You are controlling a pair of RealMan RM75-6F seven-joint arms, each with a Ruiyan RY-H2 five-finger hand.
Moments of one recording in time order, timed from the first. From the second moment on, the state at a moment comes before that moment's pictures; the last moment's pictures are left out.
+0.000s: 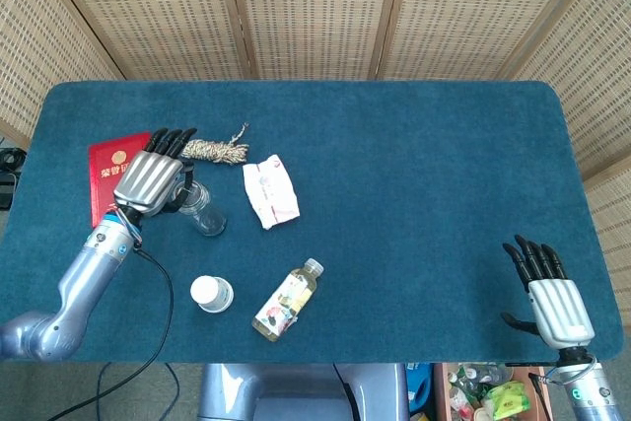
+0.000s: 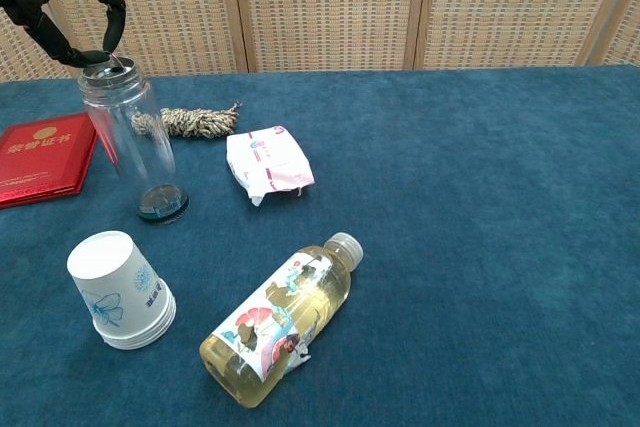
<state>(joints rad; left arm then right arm) -0.83 -1.09 -0.21 -1.83 0.84 0.98 0.55 0.11 -1.17 0.01 -1.61 -1.54 1.41 -0.05</state>
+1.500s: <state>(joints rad) -0.84 -1.09 -0.18 -1.84 0.85 1.04 0.55 0.10 -1.17 0.02 -1.59 -1.55 1.44 -0.02</state>
